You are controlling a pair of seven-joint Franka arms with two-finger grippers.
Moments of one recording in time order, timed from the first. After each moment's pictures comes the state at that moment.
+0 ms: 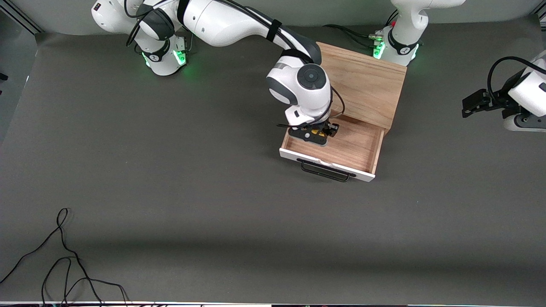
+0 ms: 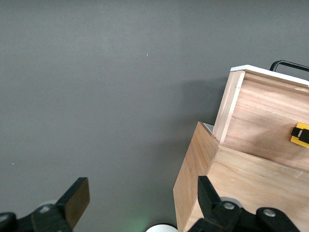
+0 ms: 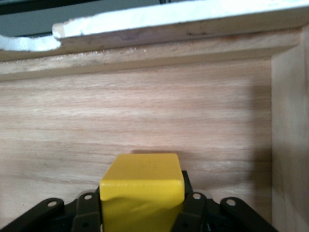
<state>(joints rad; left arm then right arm) -0.06 -0.03 0.02 -1.64 0.02 1.52 0.02 0.91 0.91 0.07 -1.06 0.04 2.08 1.35</state>
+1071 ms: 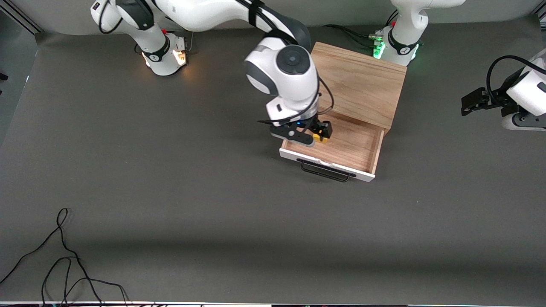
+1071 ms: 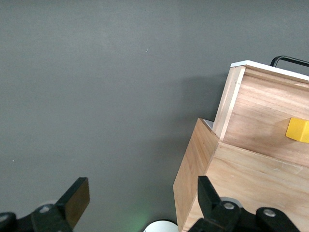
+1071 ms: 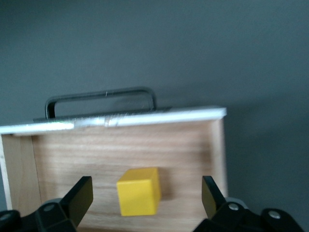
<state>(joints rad) -0.06 -0.03 0.02 -1.64 0.02 1.50 0.02 0.81 0.73 0.04 -1.04 0.03 1.89 1.27</state>
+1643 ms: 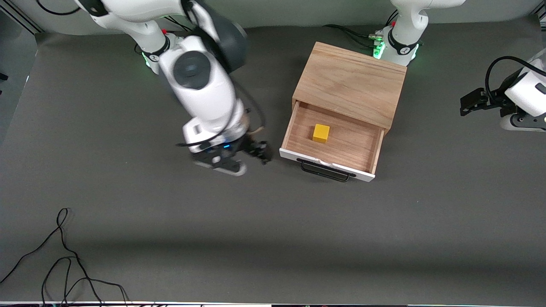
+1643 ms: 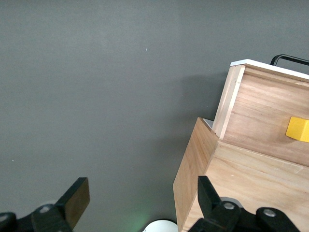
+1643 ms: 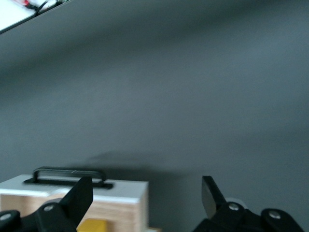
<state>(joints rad) -0.06 -0.02 0.01 -1.64 0.02 1.50 0.02 0.53 0.50 0.04 -1.19 0.03 1.82 0.90</state>
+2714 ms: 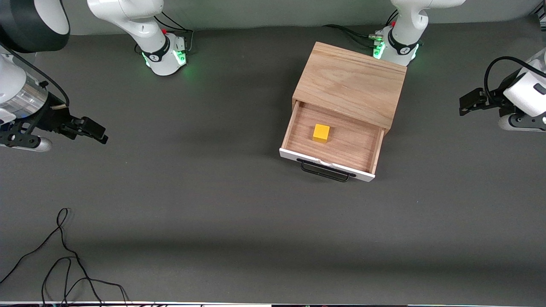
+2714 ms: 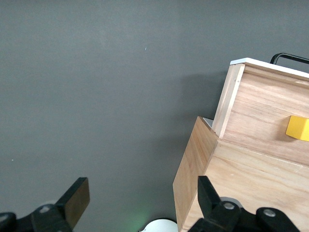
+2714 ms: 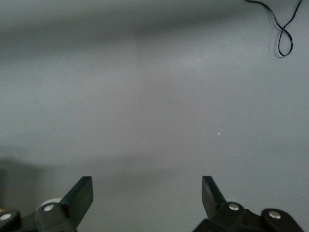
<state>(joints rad) -0.06 -0.02 0.01 -1.64 0.02 1.50 0.02 0.05 -0.05 0.00 -1.77 0.03 1.75 0.22</state>
